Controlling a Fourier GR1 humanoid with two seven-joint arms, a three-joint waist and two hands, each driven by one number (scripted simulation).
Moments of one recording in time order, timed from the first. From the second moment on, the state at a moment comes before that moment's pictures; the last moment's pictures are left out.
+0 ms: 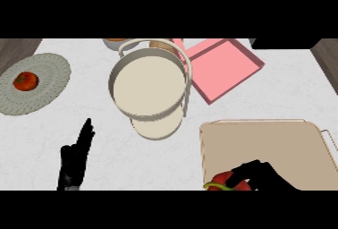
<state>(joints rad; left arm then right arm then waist) 0.09 0.12 -0.09 -1.37 -0.03 0.21 0.01 0.05 -0.02 0.78 -2.37 1.40 0.15 1.06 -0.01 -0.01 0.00</state>
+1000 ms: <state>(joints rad) 0.08 0.12 -0.11 -1.39 -0.04 0.20 0.02 -0.48 -0.01 0.56 -2.25 1.27 0.31 1.15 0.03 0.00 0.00</state>
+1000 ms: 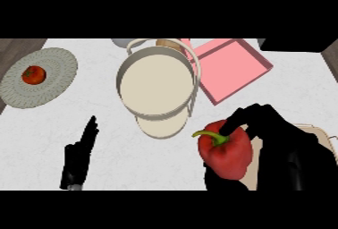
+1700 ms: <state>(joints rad) 0.08 0.11 -0.10 -1.40 -0.05 0.20 0.02 -0.87 -0.01 0.35 -1.69 1.00 0.22 1.11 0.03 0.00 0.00</state>
